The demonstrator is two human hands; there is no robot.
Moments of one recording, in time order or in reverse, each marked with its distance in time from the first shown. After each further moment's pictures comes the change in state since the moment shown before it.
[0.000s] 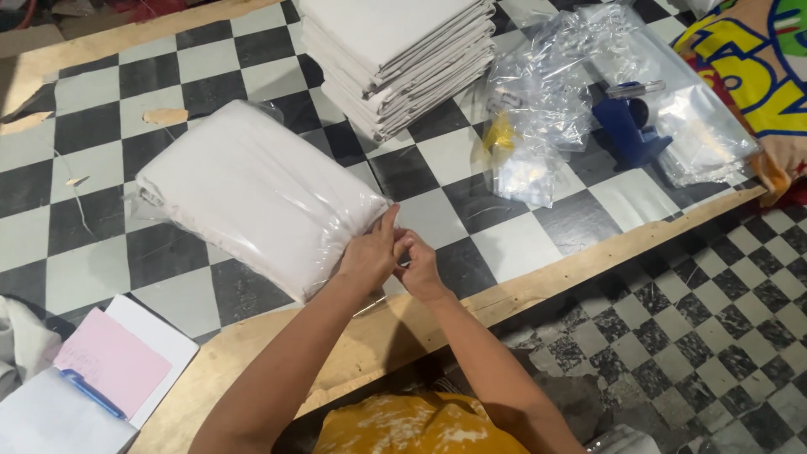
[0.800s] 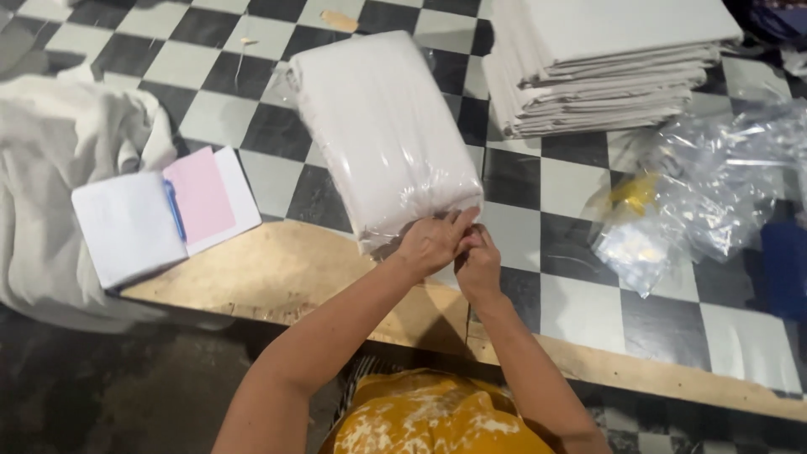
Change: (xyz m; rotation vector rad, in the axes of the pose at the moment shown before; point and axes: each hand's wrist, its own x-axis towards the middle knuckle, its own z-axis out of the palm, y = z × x) left_hand -0.025 -0.004 0.040 0.149 0.324 -0.095; right_hand 0.027 -0.014 -0.017 -0.221 -0.239 -0.273
